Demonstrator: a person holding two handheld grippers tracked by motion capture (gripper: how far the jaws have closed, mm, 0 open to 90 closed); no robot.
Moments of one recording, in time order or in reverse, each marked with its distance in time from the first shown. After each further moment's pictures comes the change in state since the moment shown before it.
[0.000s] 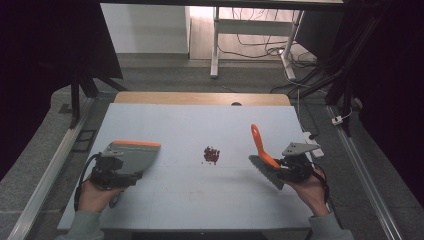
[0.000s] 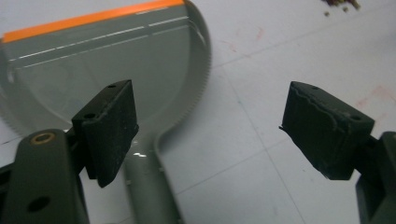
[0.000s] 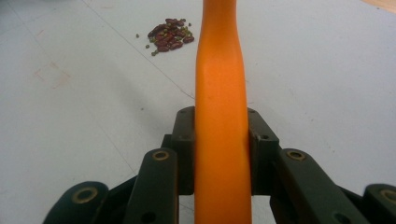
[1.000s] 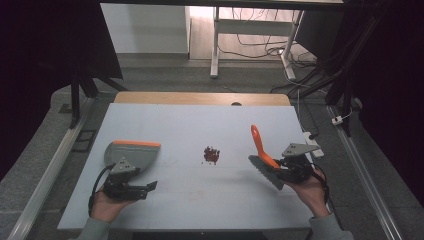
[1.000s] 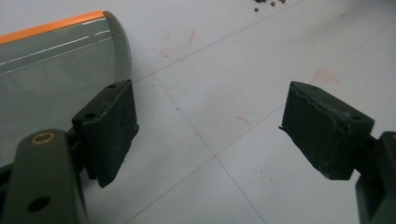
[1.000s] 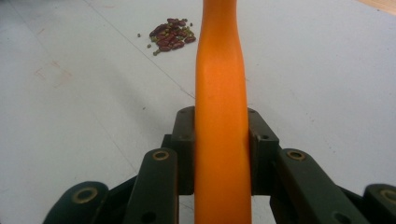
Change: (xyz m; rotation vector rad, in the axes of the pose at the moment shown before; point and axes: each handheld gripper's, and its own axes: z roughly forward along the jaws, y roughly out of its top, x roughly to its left) left arm -0.026 -0.023 0.022 -0.103 -0.160 0.153; right arm 0.003 0.000 -0.001 -0.001 -0.001 -0.009
